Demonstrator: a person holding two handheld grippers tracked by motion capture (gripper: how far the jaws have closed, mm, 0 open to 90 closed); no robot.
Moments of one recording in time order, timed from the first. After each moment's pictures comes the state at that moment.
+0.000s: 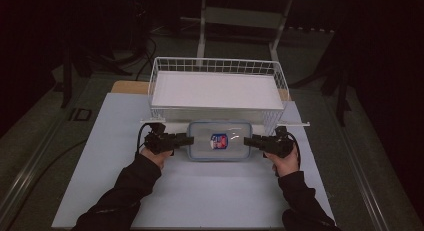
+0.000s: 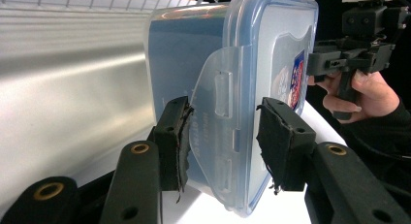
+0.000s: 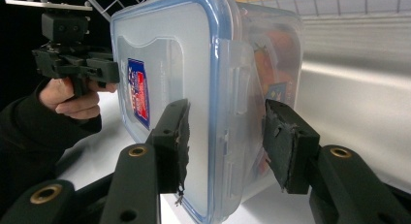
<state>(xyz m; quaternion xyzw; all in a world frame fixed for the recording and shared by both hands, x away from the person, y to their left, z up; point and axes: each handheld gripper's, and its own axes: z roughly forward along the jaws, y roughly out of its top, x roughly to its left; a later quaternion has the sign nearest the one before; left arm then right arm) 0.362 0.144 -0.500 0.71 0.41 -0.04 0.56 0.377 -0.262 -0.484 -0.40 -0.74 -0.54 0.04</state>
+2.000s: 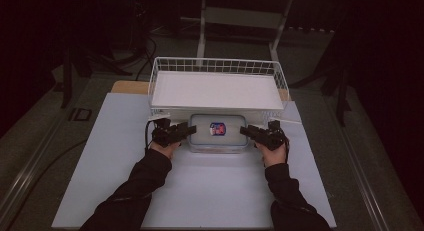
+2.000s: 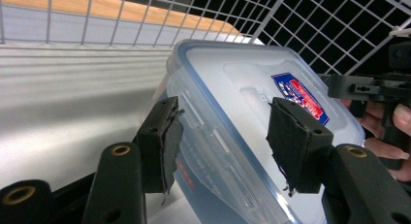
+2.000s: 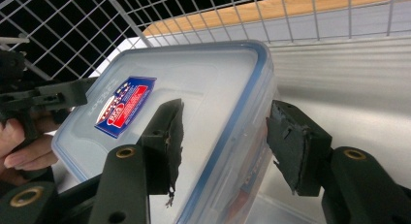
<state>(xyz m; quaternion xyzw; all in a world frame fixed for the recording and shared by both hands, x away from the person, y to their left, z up) 0.390 0.129 -0.520 0.67 0.47 0.04 0.57 0.408 -0.245 -0.506 -0.47 -0.69 -0.54 -0.04</state>
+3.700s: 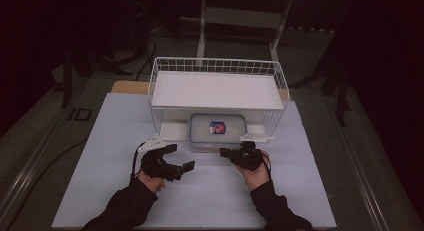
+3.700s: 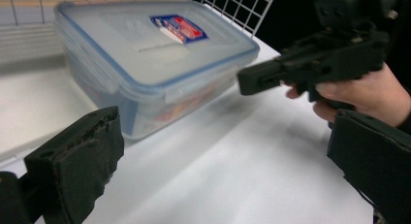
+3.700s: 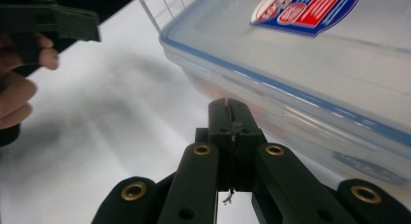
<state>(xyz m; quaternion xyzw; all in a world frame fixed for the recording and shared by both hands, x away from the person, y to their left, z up) 0.284 0.132 -0.491 0.74 0.38 0.06 0.56 0.337 -0.170 -0.502 -0.38 -0.79 -0.48 -0.04</state>
